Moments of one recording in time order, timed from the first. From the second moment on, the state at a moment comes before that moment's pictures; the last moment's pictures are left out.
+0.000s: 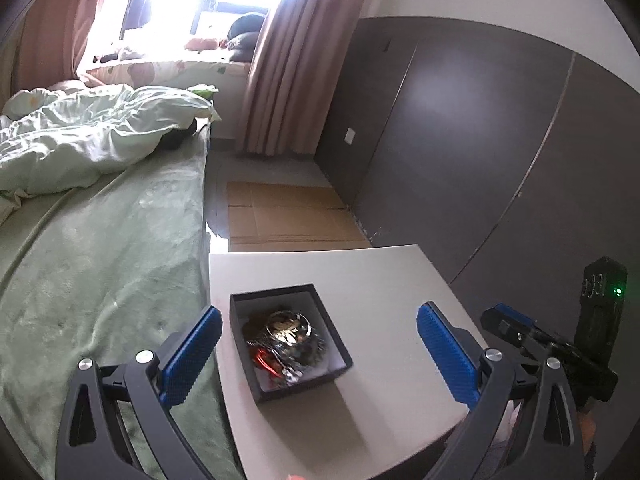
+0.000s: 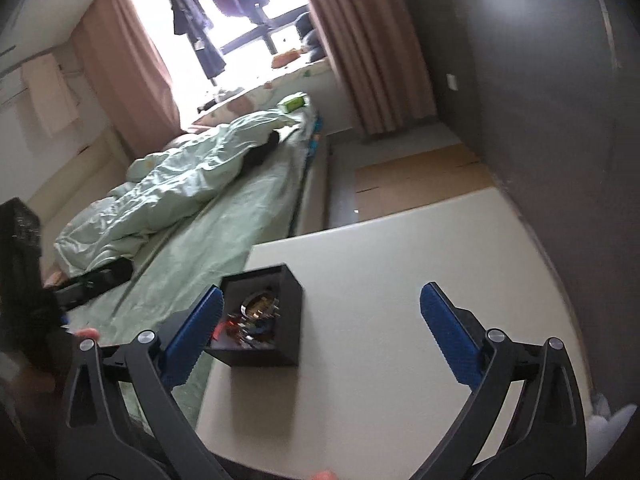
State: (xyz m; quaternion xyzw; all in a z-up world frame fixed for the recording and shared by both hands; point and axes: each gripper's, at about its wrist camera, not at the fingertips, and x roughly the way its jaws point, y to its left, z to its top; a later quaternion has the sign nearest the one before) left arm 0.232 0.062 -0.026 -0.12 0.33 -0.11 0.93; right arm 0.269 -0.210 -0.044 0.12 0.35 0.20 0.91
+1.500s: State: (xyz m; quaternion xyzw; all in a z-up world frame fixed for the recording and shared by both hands) left arm 0.145 0.036 0.013 -0.07 0.33 -0.10 0.94; right arm 0.183 -0.240 -0.008 0.07 0.38 0.19 0.90
